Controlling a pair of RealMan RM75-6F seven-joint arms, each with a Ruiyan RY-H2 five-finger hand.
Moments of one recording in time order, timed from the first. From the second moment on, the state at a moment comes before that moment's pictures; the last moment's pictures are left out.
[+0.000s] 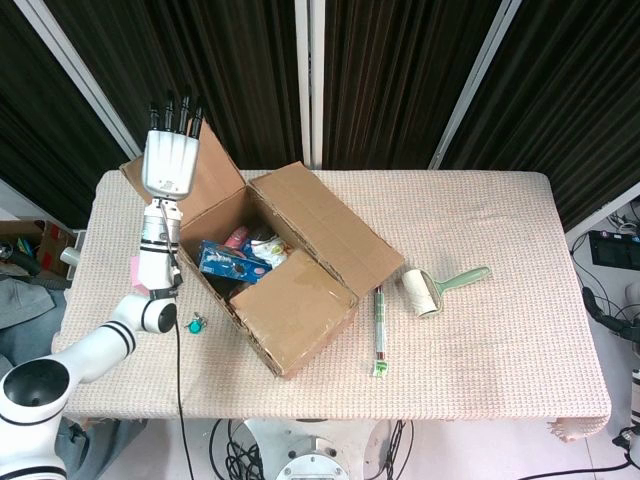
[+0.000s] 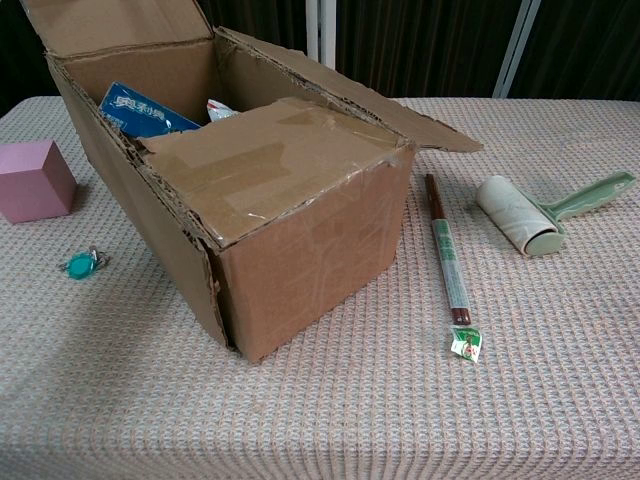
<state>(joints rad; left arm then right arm) -1.03 -1.68 -0.37 -0.80 1.04 1.19 0.77 0.10 -1.11 0.27 -1.57 -1.41 1.60 0.28</state>
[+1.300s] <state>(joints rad) -0.14 -1.03 0.01 -1.69 1.51 1.51 0.03 0.74 -1.01 0.33 -1.96 -1.28 0.79 -0.17</state>
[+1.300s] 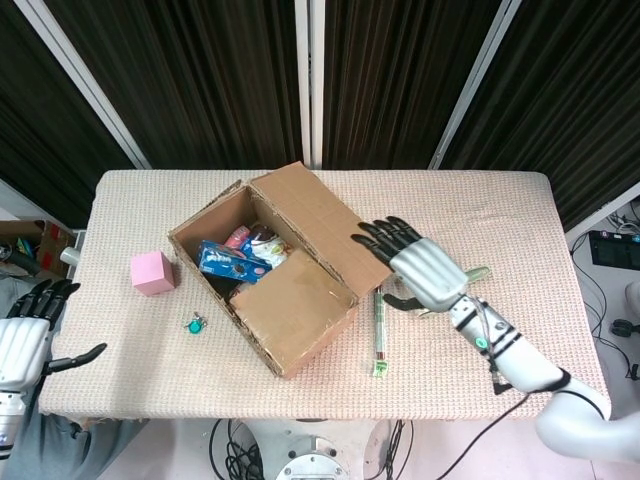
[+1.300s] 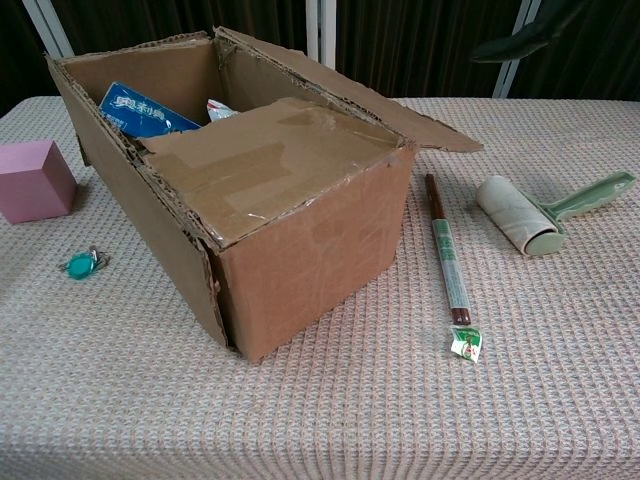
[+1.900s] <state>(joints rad) -0.09 -1.03 0.02 -1.67 1.56 1.55 -0.05 1.36 -1.39 0.24 -1.68 -0.55 0.68 -0.59</state>
